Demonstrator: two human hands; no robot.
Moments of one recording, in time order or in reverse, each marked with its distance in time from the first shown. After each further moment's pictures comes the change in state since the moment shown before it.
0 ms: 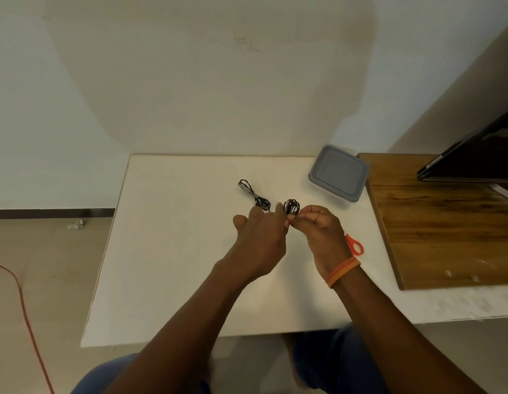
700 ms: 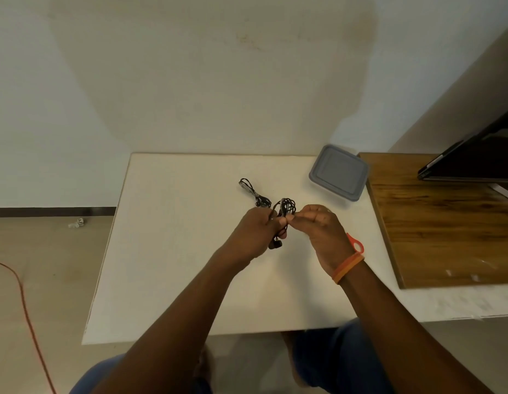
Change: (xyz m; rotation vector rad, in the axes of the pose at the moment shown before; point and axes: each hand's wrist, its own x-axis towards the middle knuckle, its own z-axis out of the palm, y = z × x) left_hand 0.006 -0.012 -0.011 -0.888 -0.203 -0.307; right_hand 0.005 0.001 -0.008 -0.015 -0.141 0.013
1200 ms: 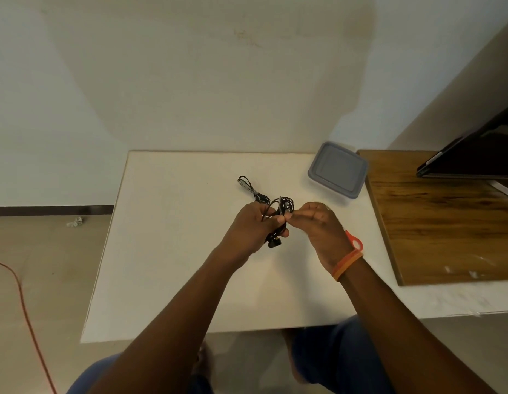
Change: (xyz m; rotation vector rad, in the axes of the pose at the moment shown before) left_hand 0.002 -0.005 -0.002 -0.136 0.041 -0.023; right_hand -0.001 -0.004 0.001 -0.031 -0.014 -0.007
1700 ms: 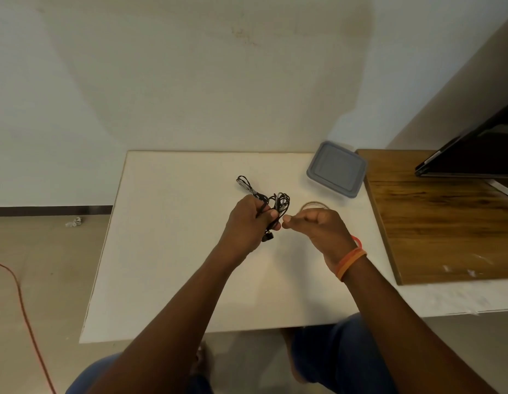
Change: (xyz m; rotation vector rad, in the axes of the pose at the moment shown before) left_hand 0.004 -0.001 -0.001 0.210 0.139 0.071; right_hand -0.005 -0.003 -0.009 -0.091 -0.065 0.113
